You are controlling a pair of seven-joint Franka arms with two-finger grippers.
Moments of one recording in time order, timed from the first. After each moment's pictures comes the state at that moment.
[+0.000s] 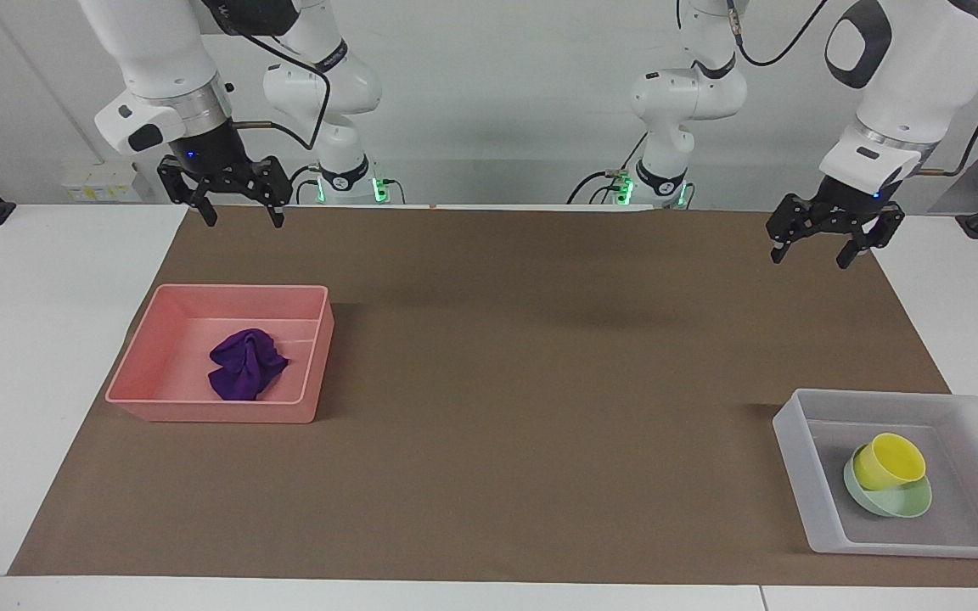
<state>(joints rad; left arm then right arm) -0.01 -0.04 -0.05 -1.67 -0.01 1.73 0.11 -0.03 -0.03 0.05 -1.57 0.00 1.56 0.05</state>
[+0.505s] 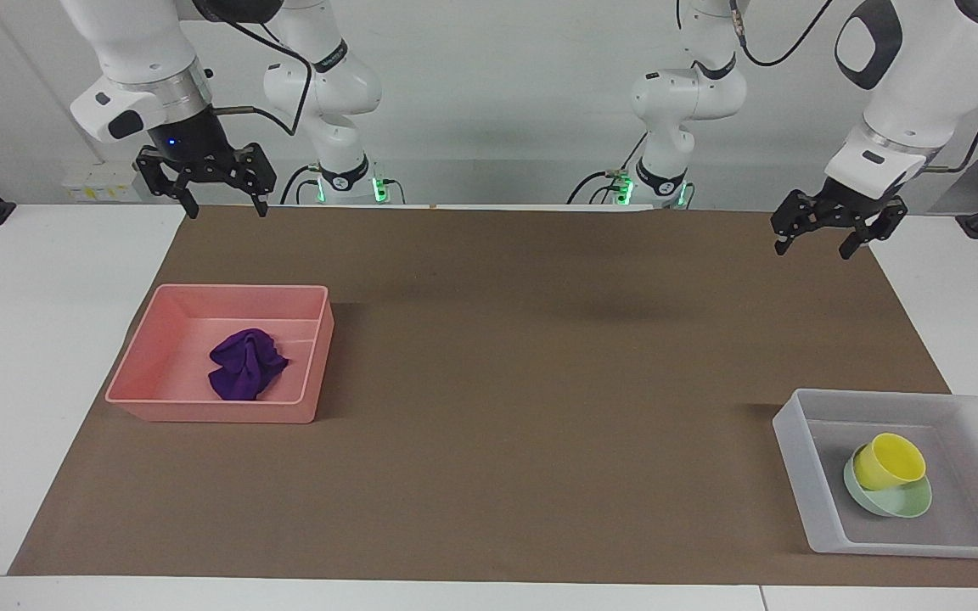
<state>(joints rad) 0.01 -0.04 -0.04 -1.67 0.00 1.66 0.10 -0.04 -0.03 0.05 -1.54 -0.01 1.52 -0.03</state>
